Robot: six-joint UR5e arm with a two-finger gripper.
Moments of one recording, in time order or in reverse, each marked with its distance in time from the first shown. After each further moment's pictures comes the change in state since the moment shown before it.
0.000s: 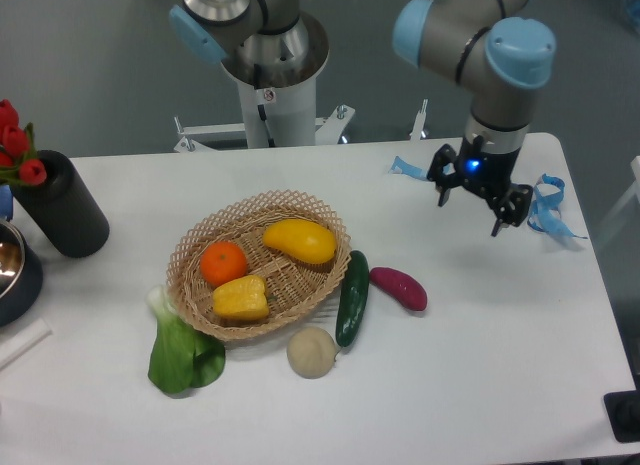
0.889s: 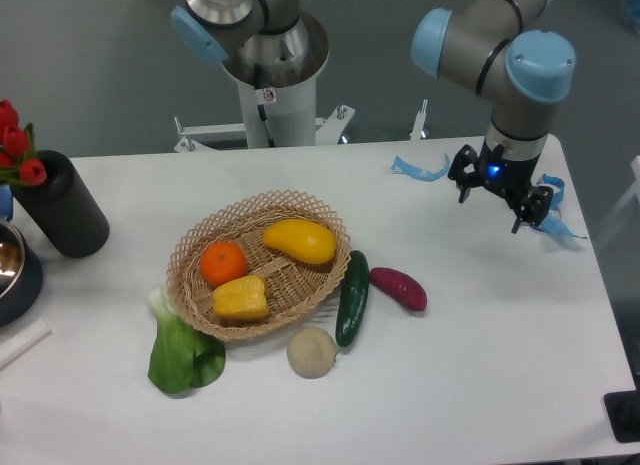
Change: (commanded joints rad) arm 0.118 -0.075 0.054 -0.046 0.115 0.113
